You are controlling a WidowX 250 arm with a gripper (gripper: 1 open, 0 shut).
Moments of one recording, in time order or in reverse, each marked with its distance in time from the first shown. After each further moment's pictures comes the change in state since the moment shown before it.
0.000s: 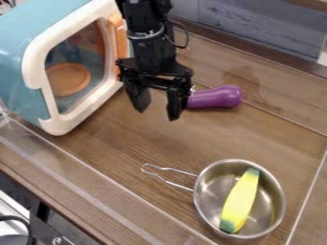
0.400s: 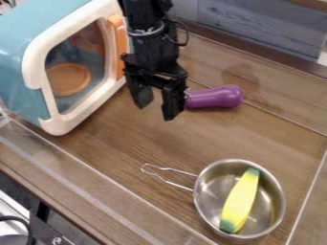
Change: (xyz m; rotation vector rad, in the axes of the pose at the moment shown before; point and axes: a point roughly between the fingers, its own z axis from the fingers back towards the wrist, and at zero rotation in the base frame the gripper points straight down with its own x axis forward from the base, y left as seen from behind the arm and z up) arm 0.004 0.006 -0.001 -0.009 0.041 -0.202
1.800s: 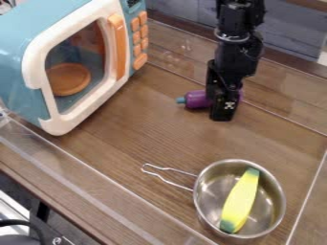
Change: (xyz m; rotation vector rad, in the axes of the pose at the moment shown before) arm 0.074 -0.050 -0.032 0.091 0.149 -0.787
